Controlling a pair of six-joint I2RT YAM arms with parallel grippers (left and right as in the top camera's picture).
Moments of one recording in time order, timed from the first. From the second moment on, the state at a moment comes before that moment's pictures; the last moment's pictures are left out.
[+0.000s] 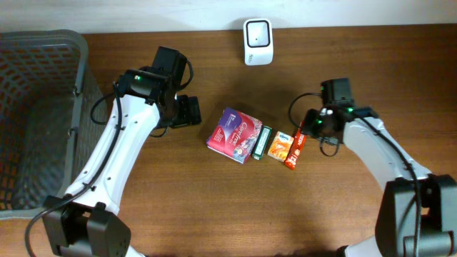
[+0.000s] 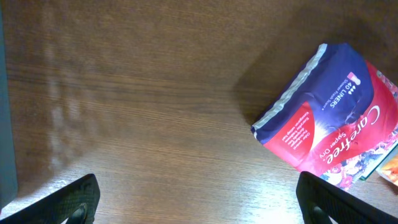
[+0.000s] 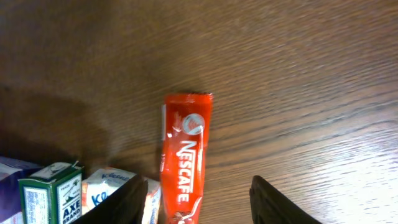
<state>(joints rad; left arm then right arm) -0.29 1.73 1.62 -1.23 -0.08 -0.45 0.10 1.69 1.07 -0.60 -0.01 0.46</state>
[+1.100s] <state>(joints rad) -0.29 1.73 1.62 -1.23 -0.08 -0.45 0.28 1.89 1.35 -0.50 -0.69 0.41</state>
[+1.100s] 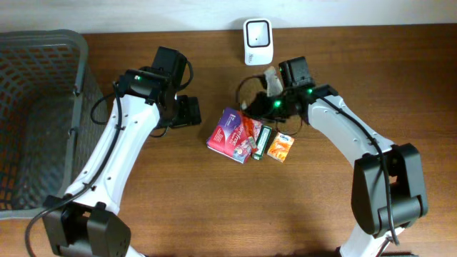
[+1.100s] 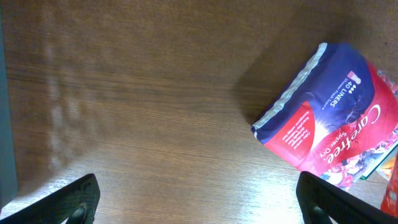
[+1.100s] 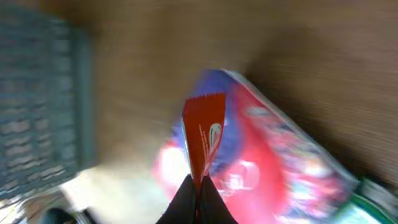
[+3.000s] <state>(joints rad) -0.29 1.73 1.62 -1.23 -0.08 -0.45 0.06 2.16 1.76 -1.01 -0.11 0.25</state>
